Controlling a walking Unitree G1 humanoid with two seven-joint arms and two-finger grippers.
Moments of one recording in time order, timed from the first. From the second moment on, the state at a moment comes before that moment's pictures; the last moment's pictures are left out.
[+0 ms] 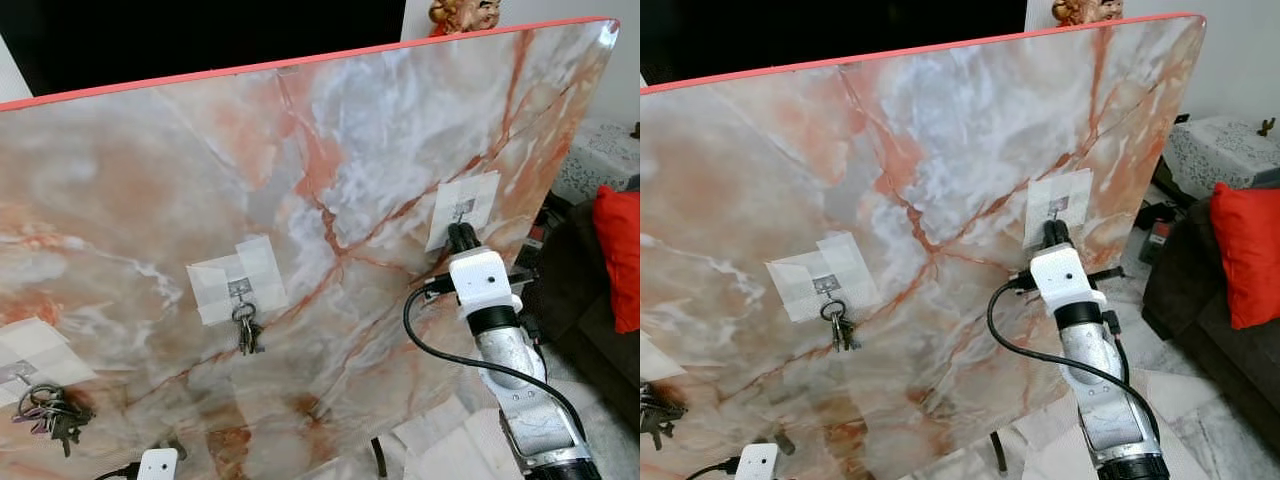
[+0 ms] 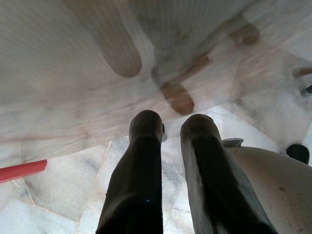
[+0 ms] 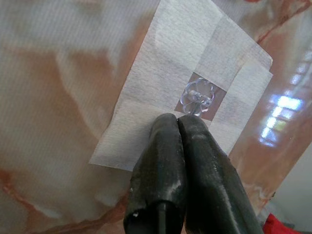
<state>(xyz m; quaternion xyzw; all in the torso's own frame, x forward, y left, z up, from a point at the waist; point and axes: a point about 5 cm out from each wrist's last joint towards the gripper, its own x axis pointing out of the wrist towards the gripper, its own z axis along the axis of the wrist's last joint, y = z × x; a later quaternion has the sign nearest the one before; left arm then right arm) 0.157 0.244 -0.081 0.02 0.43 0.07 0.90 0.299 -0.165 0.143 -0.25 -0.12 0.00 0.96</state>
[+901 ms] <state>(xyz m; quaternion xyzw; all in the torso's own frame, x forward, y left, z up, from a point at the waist) 0.157 0.244 -0.081 0.03 0.43 0.06 0.90 0.295 -0.166 0.136 -0.25 -0.11 0.01 0.96</state>
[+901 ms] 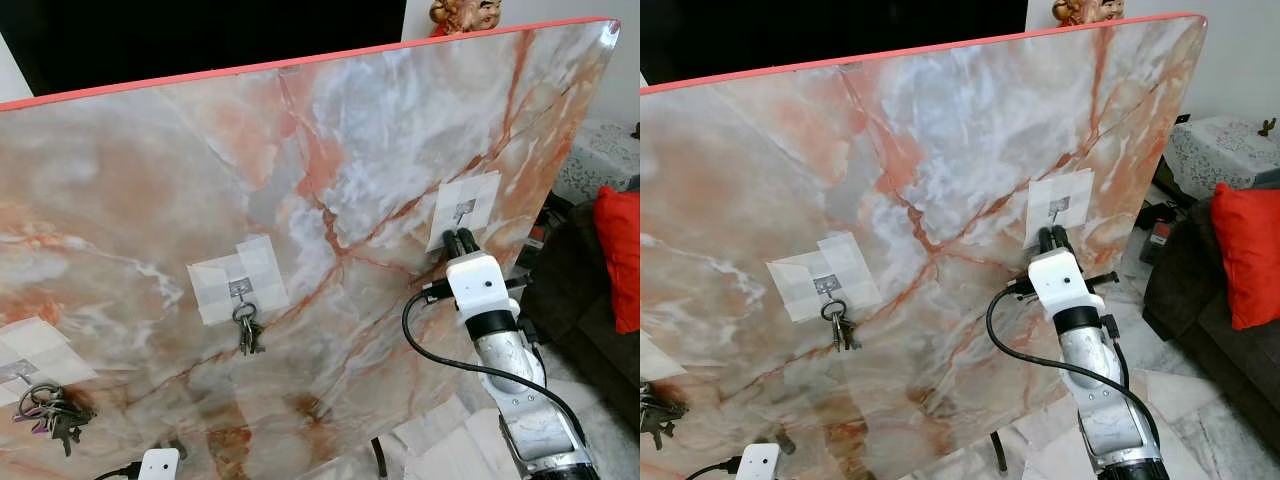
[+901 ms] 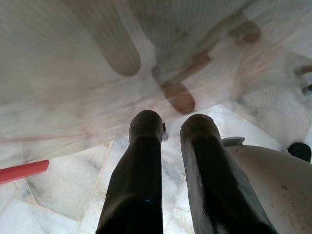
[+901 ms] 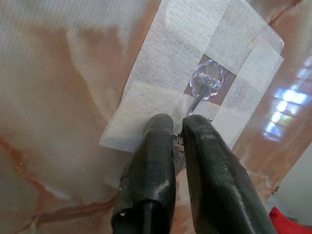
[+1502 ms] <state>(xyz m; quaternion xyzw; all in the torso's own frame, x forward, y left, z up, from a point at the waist) 0.157 0.245 -0.081 0.03 0.44 0.06 0.90 0.260 -0.193 0.097 -0.09 0.00 -0.06 0.99</state>
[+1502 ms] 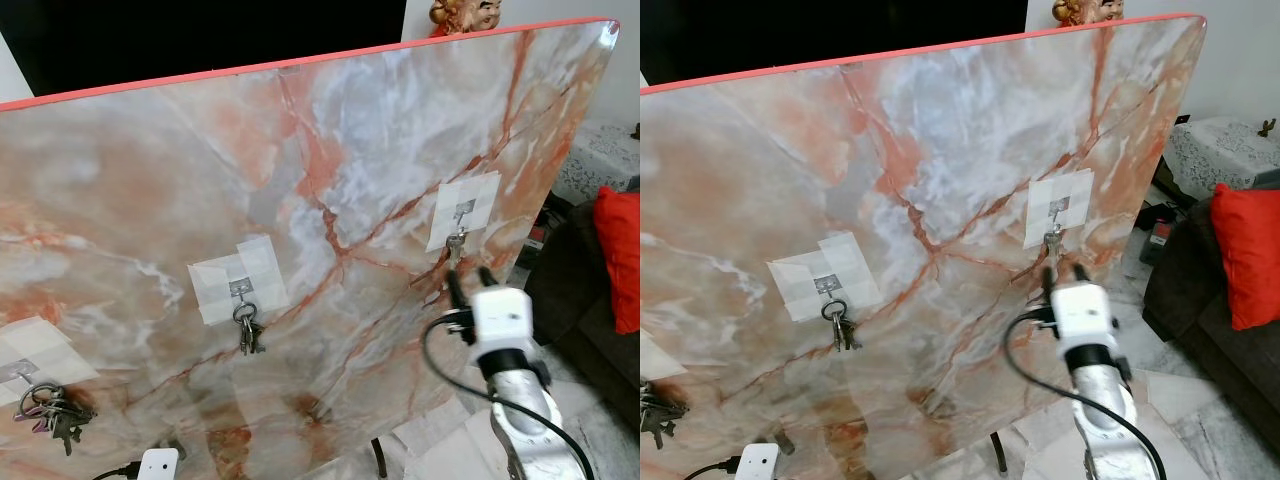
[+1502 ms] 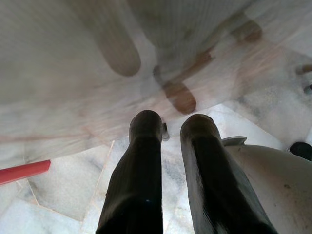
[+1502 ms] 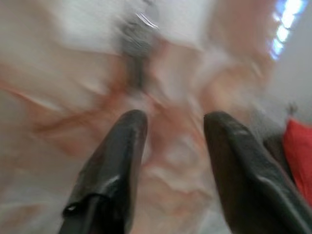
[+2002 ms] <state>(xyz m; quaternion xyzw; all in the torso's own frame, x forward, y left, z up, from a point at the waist) 0.158 0.245 -0.080 0.03 0.43 0.06 0.90 0.187 -0.220 -0.065 0.03 0.41 -0.17 0.89</state>
